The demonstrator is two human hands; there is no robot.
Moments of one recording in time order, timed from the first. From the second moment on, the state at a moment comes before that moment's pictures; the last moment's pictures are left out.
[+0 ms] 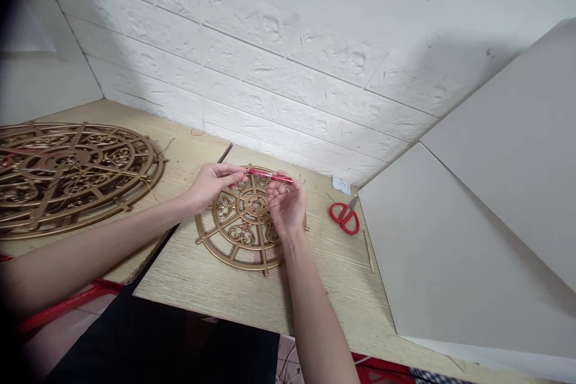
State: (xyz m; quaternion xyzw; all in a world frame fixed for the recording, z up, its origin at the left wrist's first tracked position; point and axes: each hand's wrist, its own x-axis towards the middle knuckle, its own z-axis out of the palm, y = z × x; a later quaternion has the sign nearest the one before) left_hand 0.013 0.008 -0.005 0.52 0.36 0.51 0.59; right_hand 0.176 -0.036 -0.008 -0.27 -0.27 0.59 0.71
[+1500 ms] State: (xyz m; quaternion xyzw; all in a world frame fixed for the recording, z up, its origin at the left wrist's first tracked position) left_hand 0.007 0.022 -0.009 0.43 0.36 0.50 0.66; right_hand 0.186 -0.041 0.001 -0.22 -0.31 0.58 0.72
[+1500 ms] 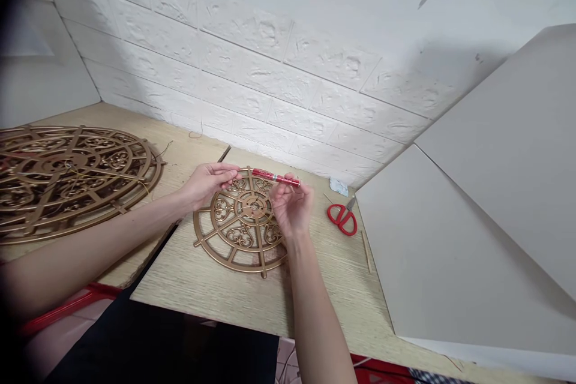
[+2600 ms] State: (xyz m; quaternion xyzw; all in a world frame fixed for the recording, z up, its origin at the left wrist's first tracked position) left_hand 0.003 0.016 0.004 0.57 0.36 0.59 0.46; right_hand 0.160 -0.055 -0.007 -0.43 -0.63 0.25 0.60
